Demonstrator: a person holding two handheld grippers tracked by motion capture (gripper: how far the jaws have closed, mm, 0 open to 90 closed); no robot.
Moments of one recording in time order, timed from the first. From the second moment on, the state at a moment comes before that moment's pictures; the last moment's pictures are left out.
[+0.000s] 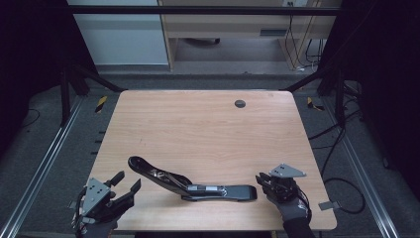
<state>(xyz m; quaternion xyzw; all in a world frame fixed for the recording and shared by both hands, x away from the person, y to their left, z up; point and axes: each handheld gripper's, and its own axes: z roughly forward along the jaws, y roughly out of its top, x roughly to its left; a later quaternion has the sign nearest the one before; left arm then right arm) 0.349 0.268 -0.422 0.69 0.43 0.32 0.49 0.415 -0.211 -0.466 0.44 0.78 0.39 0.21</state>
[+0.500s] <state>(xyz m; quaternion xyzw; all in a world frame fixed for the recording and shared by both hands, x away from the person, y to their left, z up) 0.340 0.264 -0.418 0.68 0.42 0.32 0.50 0.411 -0.204 -0.466 0.43 0.79 0.39 0.20</state>
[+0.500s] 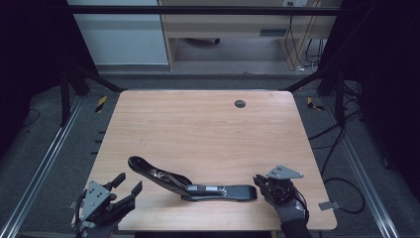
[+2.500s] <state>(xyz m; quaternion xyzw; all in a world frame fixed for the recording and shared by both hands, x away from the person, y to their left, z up) 0.369 0.224 -0.406 0.68 0.42 0.30 0.51 0.401 -0.185 -0.483 0.40 0.82 0.36 0.16</state>
